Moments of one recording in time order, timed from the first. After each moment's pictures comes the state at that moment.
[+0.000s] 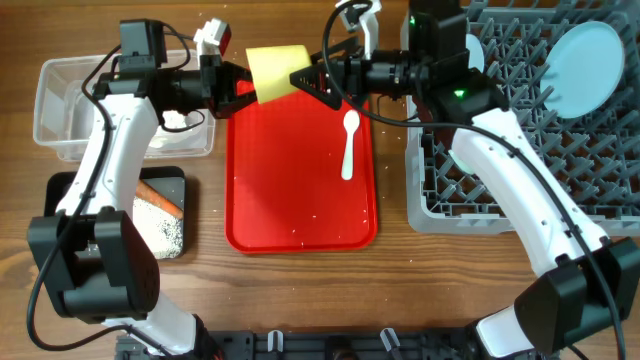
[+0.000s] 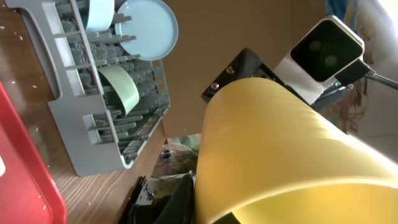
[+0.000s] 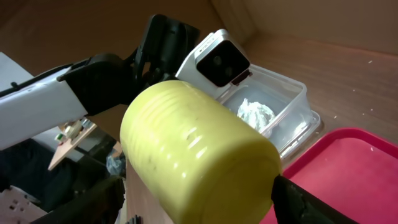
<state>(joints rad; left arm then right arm) 0.04 1.79 1.45 -0.68 1.52 -0.37 0.36 1.68 1.49 -0.21 -0.97 0.29</state>
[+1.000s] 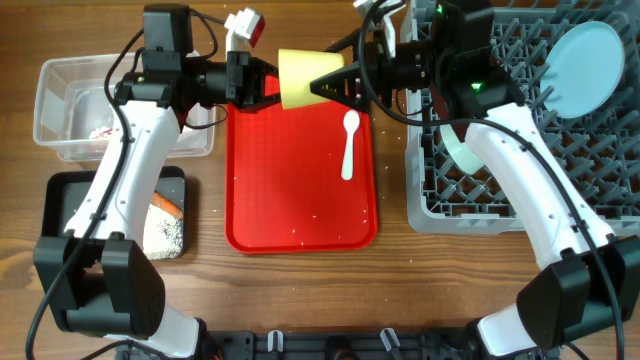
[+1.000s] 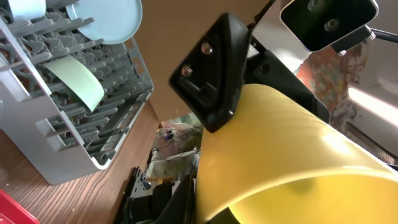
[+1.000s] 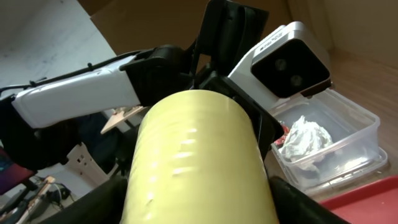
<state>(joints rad) -0.08 1.72 1.45 -0.48 1.55 -0.49 0.30 1.68 1.49 -0.08 -1.30 0.26</state>
